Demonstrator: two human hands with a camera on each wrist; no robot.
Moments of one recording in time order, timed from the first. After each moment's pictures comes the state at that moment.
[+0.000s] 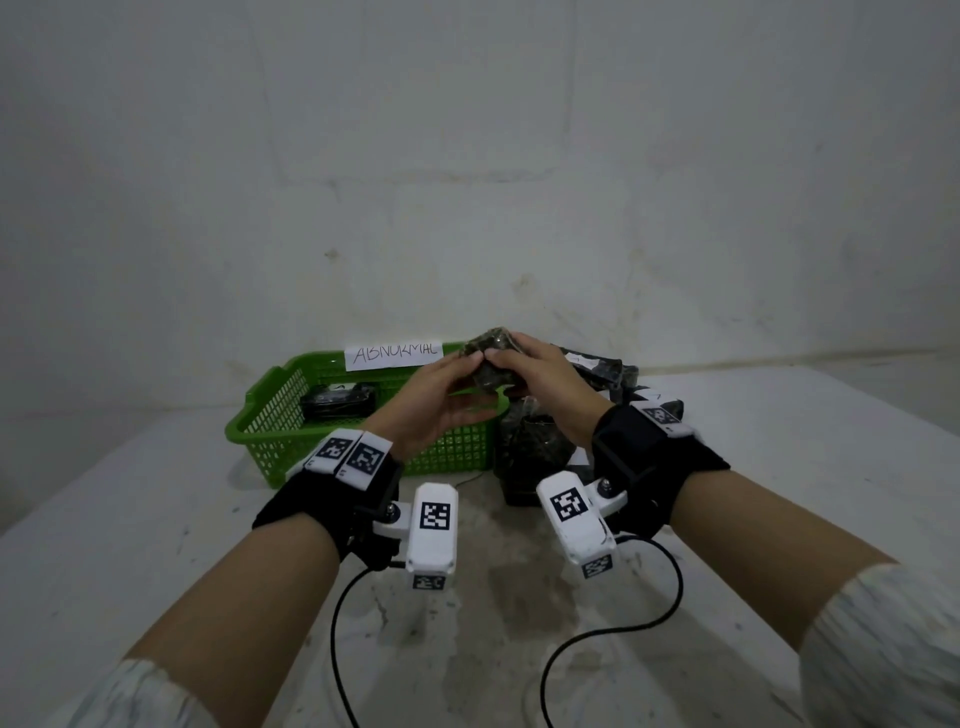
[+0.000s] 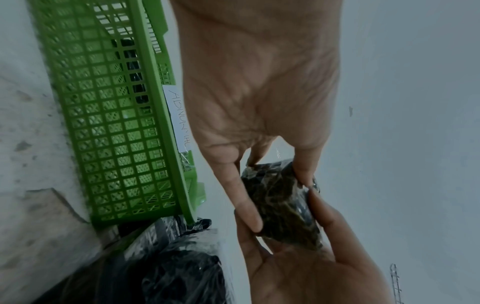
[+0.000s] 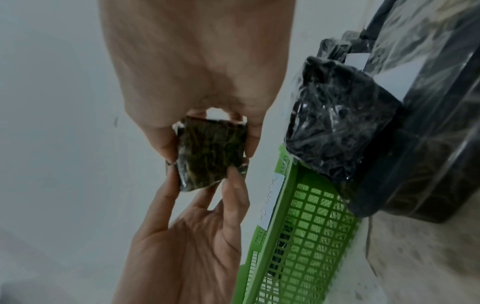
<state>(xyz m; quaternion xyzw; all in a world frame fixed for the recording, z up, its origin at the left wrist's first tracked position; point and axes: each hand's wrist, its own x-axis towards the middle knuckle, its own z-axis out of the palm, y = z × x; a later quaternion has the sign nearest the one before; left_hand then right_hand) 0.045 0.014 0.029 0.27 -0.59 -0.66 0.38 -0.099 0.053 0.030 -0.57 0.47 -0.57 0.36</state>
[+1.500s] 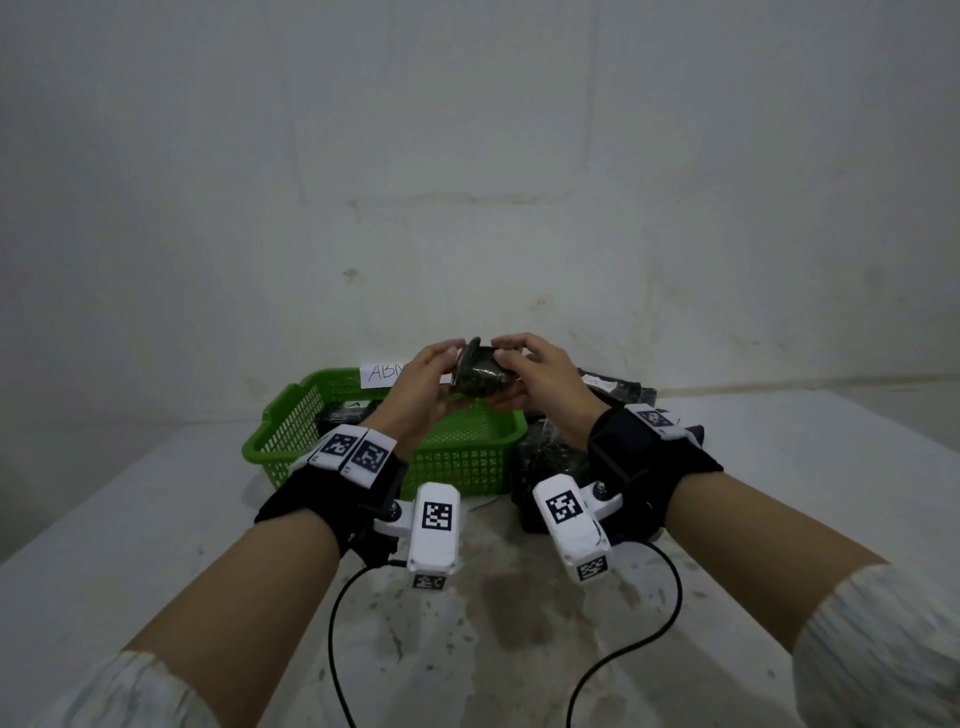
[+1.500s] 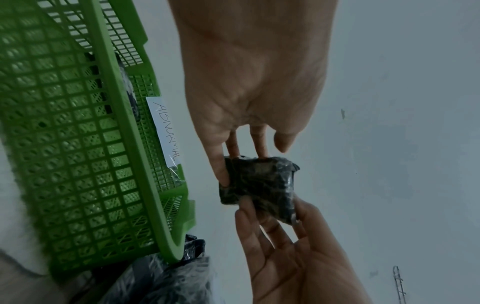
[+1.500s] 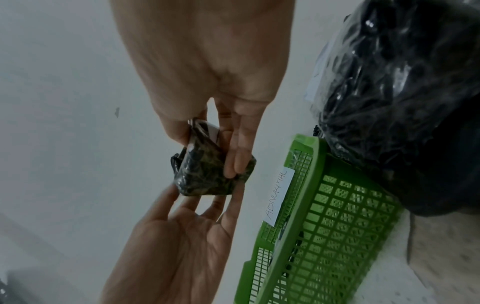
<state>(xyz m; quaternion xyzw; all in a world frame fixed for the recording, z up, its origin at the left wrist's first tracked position) 0.056 -0.014 0.047 0.33 -0.58 -0.57 0.48 -0.086 0.028 0.046 -0.54 0.48 -0.59 0.36</state>
